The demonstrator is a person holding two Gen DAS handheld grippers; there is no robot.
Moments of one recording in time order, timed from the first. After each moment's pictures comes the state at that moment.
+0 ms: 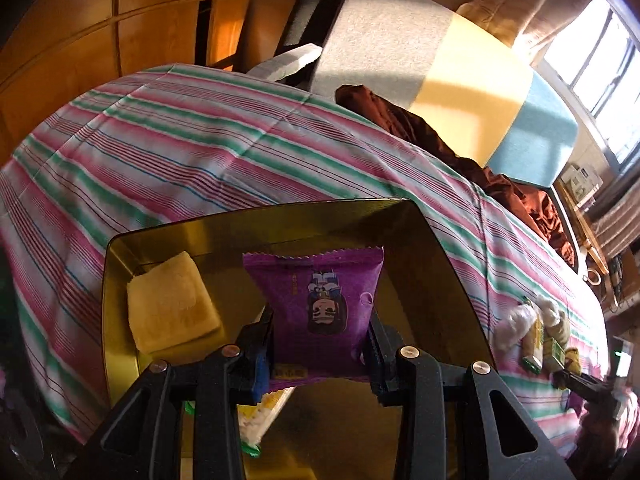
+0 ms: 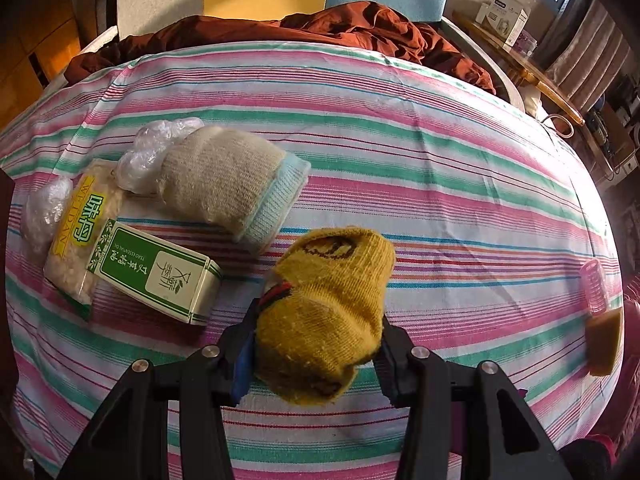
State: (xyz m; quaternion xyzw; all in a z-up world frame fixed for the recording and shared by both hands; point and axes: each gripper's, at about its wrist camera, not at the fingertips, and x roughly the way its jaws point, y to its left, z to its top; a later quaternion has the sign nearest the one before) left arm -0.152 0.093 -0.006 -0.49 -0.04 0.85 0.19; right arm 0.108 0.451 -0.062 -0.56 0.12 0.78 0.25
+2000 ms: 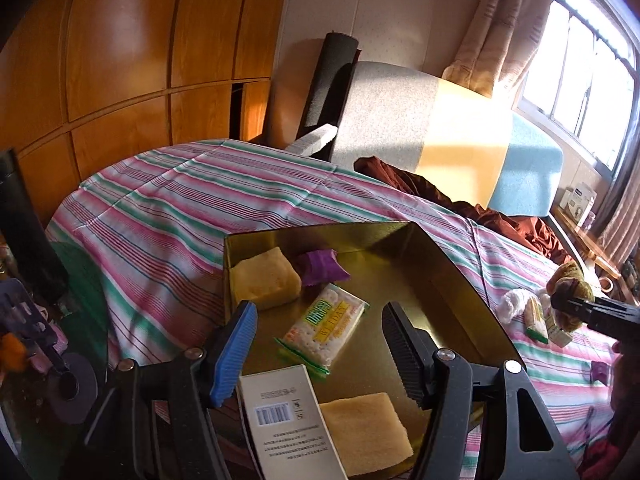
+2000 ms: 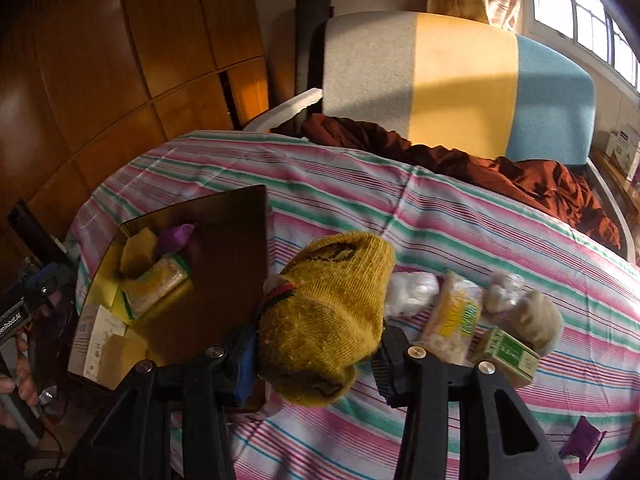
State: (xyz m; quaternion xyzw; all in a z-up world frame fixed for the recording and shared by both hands) left arm -0.025 0.006 0.033 -0.34 -0.03 0.92 0.16; right arm 0.034 0.215 0.040 -0.42 0.06 0.91 -0.03
